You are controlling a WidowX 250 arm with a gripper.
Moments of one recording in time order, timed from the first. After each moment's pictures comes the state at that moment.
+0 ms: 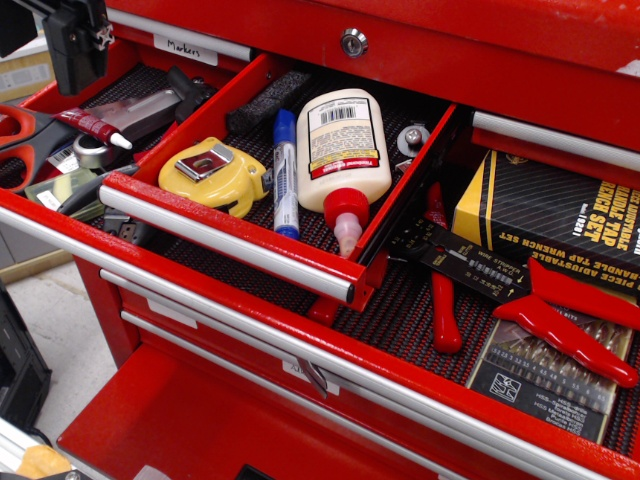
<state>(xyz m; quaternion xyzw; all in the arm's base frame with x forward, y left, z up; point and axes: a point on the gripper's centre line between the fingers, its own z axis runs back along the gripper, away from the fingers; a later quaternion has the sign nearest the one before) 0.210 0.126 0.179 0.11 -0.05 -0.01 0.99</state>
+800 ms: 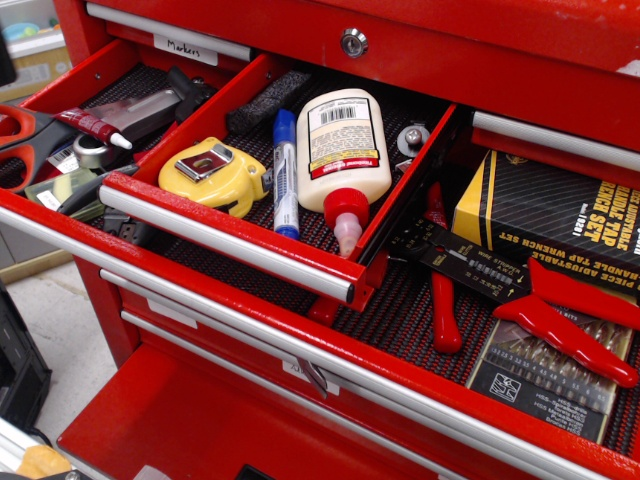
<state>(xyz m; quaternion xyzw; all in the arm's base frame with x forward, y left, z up) 0.202 0.182 0.169 0.03 -0.05 -0.28 0.96</state>
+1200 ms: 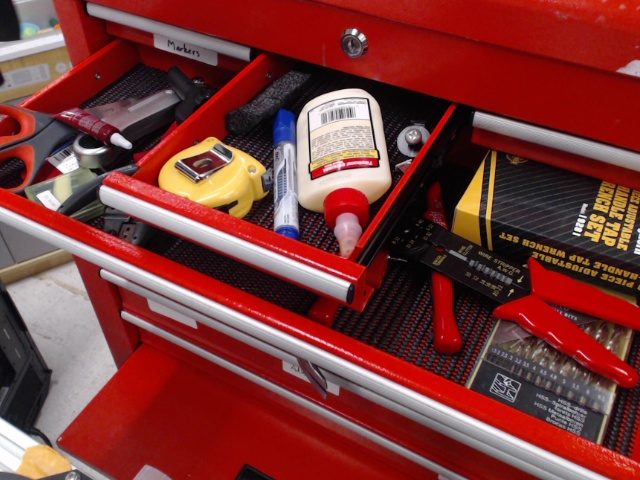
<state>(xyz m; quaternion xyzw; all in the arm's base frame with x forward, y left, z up) 0.242 0.214 0.145 0.07 -0.05 -0.51 0.86</state>
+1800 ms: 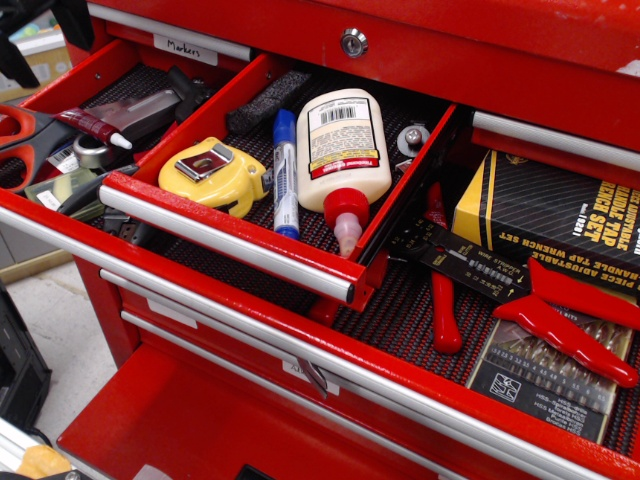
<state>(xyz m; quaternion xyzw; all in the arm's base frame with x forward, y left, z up) 0.280 0.226 0.111 0.06 -0.09 -0.77 0.62</state>
